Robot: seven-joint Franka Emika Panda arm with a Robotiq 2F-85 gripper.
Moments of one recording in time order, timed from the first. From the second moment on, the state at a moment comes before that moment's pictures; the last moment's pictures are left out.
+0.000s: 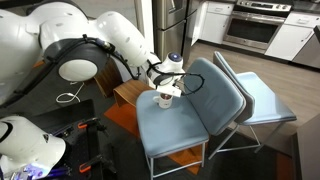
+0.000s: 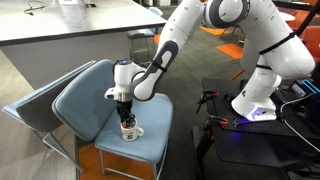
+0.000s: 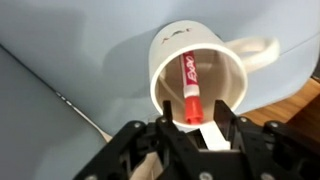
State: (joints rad) arm -0.21 0.93 0.38 -1.70 -0.10 2.67 -0.78
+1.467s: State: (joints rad) arm -0.22 1.00 0.40 -1.69 -0.10 2.67 -0.80
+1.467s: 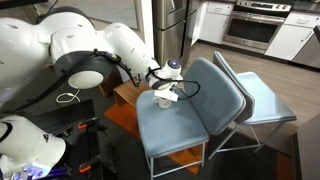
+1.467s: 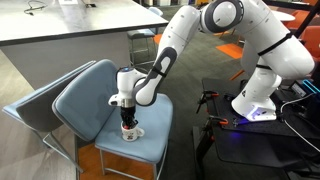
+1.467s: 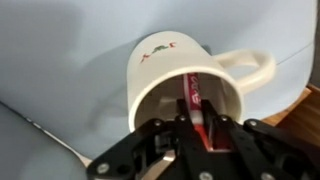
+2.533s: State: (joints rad) arm -0.23 0.69 0.39 -1.89 -0.06 2.62 -0.66
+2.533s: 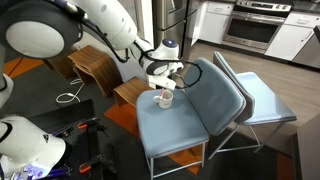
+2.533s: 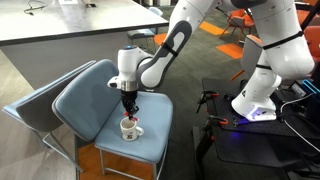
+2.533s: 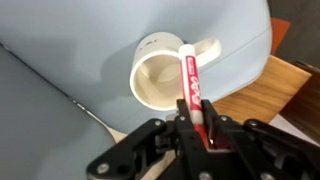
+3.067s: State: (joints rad) arm -0.09 0.46 0.18 -1.97 -0.12 2.17 -0.47
